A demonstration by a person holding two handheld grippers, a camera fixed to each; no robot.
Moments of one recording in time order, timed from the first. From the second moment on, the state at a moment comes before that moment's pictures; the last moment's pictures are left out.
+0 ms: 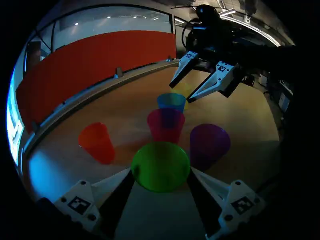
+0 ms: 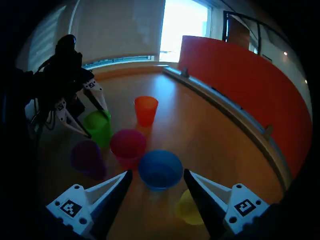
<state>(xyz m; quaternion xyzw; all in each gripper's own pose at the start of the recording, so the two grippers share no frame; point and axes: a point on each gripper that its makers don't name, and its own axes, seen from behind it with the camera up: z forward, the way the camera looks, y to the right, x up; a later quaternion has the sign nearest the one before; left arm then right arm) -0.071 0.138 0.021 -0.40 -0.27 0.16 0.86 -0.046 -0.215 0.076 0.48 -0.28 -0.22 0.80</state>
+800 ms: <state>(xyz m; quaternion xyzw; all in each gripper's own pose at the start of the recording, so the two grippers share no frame) -0.055 0.129 0.017 -0.39 -0.26 0.15 0.87 -0.073 -0.223 0.086 0.49 -0.29 -0.24 0.79</state>
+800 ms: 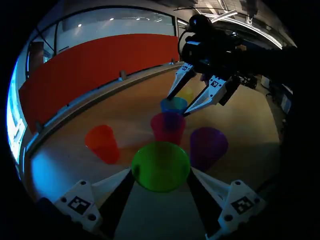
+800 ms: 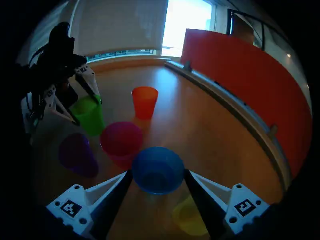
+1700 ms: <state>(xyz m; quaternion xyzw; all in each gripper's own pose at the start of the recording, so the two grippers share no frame) -0.046 0.128 0.017 -0.38 -0.25 0.14 0.88 -0.088 -0.230 0.092 0.49 -0.29 -0.24 0.79</state>
